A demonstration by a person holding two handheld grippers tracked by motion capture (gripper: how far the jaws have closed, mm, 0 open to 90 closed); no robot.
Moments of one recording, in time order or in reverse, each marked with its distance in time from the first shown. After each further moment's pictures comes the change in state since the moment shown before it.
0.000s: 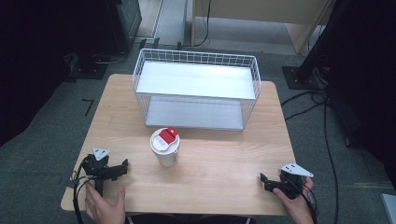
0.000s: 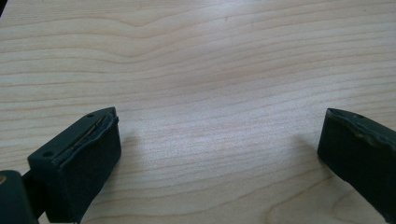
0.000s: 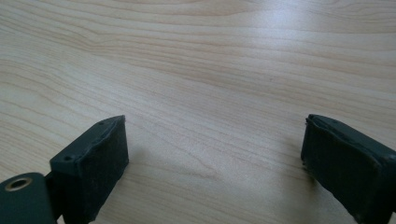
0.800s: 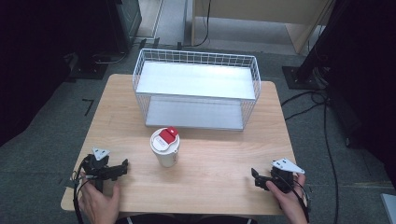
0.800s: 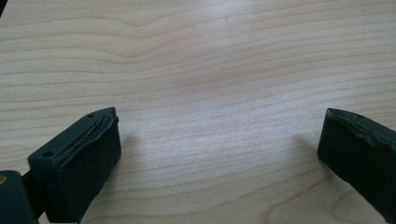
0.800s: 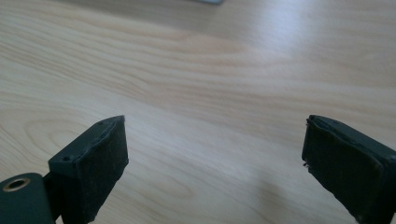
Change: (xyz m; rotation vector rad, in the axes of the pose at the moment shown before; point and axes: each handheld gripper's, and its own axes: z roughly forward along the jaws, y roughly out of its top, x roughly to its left) left arm 0.000 0.000 0.000 -0.001 -0.001 -0.001; right arm 0.038 0.028 -0.002 -0.061 0.008 -0.013
